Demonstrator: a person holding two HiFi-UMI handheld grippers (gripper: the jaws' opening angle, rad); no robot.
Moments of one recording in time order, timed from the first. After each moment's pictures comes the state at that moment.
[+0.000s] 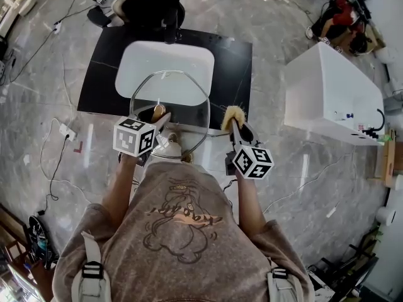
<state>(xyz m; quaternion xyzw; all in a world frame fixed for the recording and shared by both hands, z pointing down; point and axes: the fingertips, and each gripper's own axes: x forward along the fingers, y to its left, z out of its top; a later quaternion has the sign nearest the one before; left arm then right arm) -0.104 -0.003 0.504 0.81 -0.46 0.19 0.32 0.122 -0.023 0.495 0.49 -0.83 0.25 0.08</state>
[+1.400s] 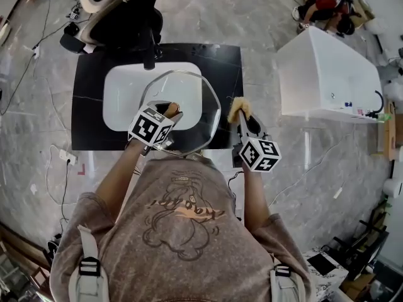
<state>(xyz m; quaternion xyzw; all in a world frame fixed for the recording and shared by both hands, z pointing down) -0.045 -0.132 0.540 0.85 -0.30 0.33 0.26 0.153 -0.135 0.483 0.56 -0.79 0.25 0.07</state>
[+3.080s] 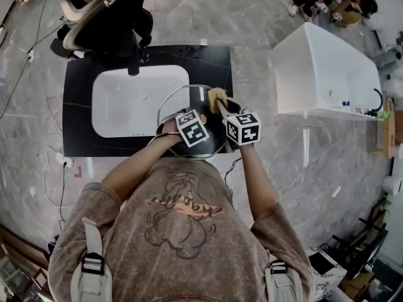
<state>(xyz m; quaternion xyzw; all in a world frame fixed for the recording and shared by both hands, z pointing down) 0.101 -0.122 0.637 0.84 -0.13 0.50 0.14 0.139 -0.204 0.567 0.43 -0.84 0.23 0.23</state>
